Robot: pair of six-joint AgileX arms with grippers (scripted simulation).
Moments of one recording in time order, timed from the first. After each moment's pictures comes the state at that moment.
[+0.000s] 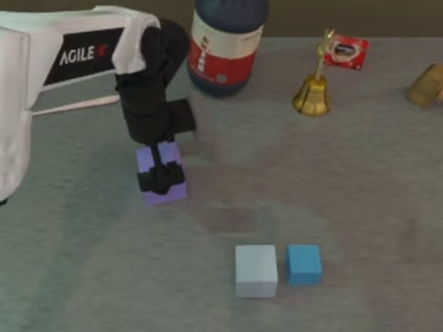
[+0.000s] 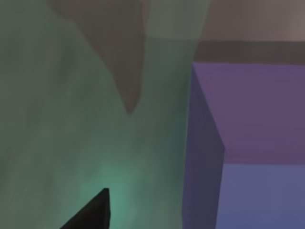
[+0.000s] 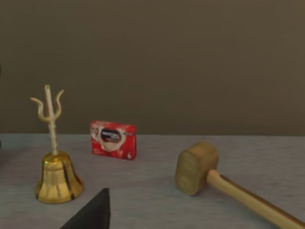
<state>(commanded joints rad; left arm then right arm) -0.41 2.34 1.77 -0.99 0.00 0.92 0.01 0.00 0.00 0.00 0.00 0.00</state>
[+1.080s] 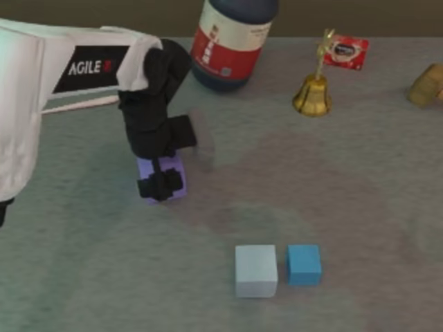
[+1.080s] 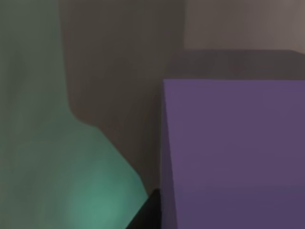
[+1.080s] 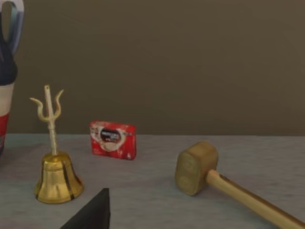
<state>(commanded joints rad) -0.41 2.37 1.71 -0.91 0.00 0.92 0.01 0.00 0.00 0.00 0.00 0.00</state>
